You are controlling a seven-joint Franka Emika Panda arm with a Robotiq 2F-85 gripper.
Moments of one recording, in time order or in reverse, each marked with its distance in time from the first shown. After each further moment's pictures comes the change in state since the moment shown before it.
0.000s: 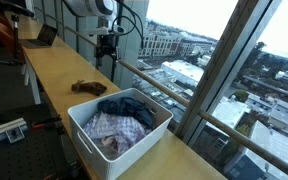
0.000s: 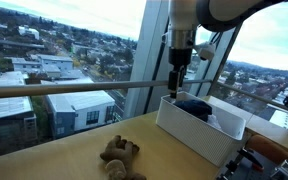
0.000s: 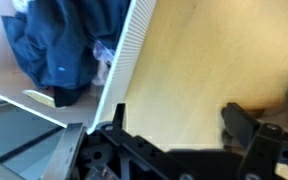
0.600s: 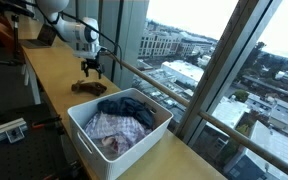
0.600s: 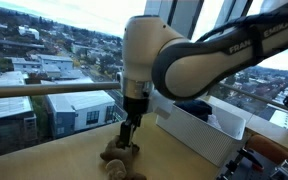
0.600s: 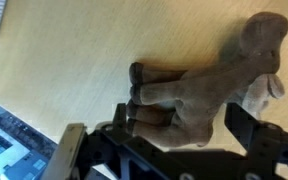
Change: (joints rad) arm 0.150 0.339 0.035 0.149 -0.011 0.281 0.046
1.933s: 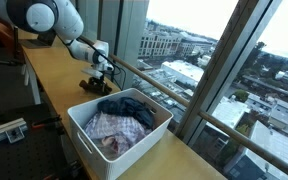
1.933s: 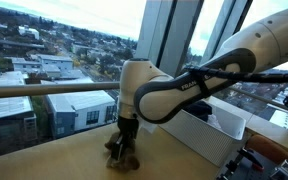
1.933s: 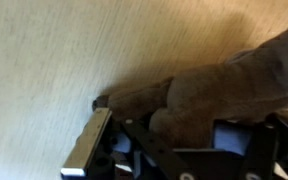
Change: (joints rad) arm -0.057 0.254 -0.008 0.192 0.145 0.086 -0.027
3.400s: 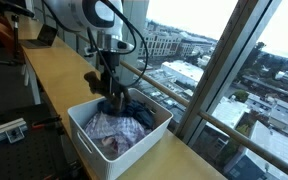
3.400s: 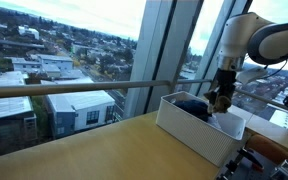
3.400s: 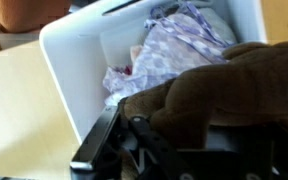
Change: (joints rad) arm -0.272 -0.956 -0.208 -0.940 -0.190 -0.077 0.352
